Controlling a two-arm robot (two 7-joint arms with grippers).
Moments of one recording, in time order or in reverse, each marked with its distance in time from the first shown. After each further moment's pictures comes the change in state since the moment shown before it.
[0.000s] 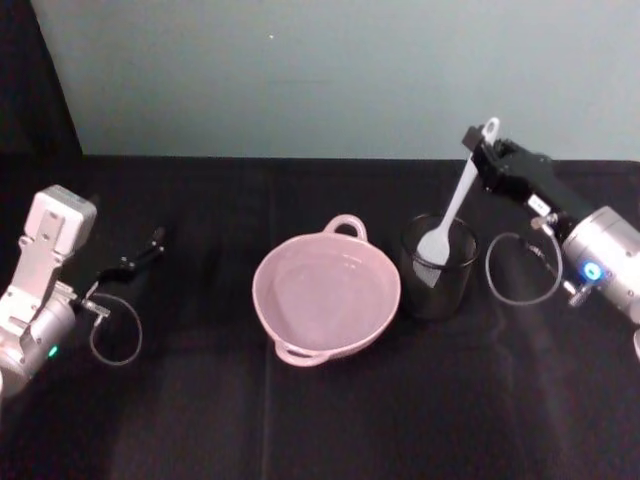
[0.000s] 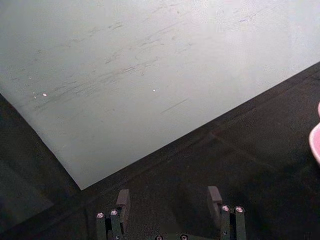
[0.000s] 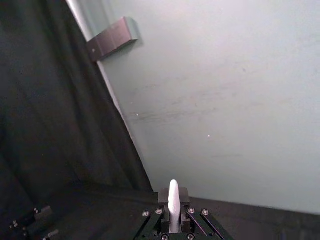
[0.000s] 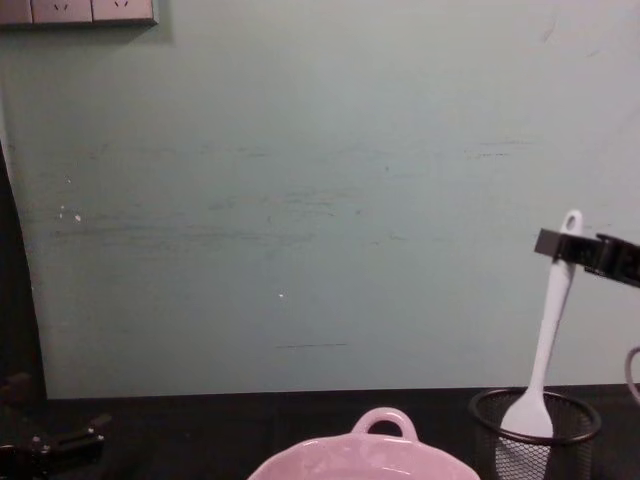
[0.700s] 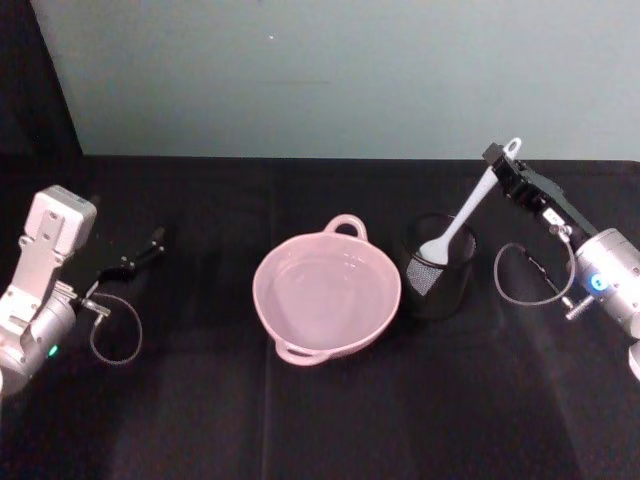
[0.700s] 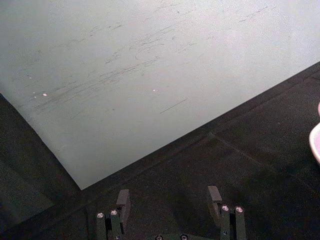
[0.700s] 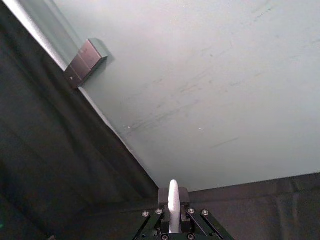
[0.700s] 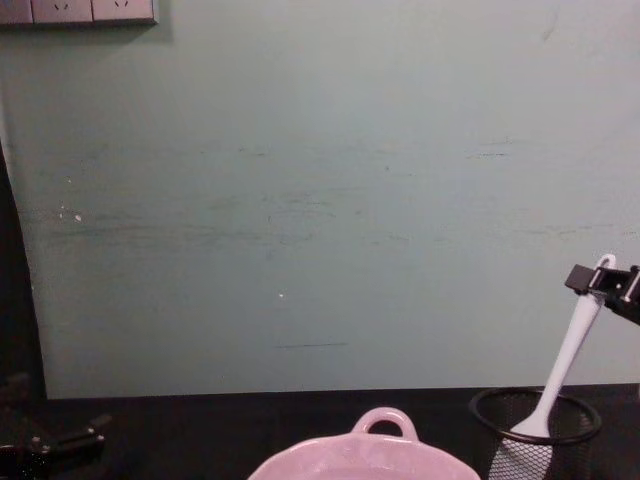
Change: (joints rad) left arm 0.000 0.000 0.000 0.000 0.000 0.000 0.000; right arm 0.014 -0.042 0.031 0.150 0.207 0.006 0.042
